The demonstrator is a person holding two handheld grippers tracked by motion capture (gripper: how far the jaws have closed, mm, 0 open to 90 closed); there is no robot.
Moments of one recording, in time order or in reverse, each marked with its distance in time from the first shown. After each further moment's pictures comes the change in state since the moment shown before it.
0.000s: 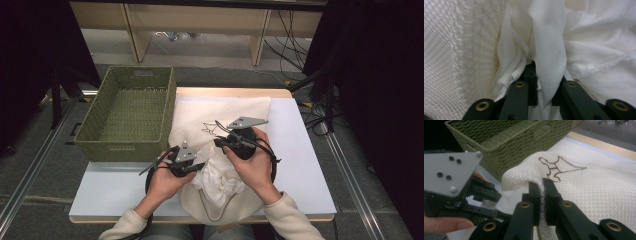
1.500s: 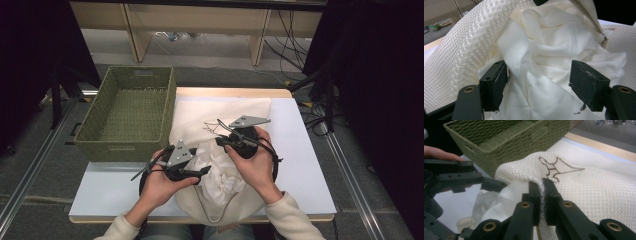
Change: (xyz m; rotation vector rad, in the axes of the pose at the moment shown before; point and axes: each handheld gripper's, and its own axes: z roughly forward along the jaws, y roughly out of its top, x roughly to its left) left arm -0.017 0.013 -0.033 -0.154 -0.015 0.014; right arm -0.003 0.001 -0.003 -0.009 -0.013 0.011
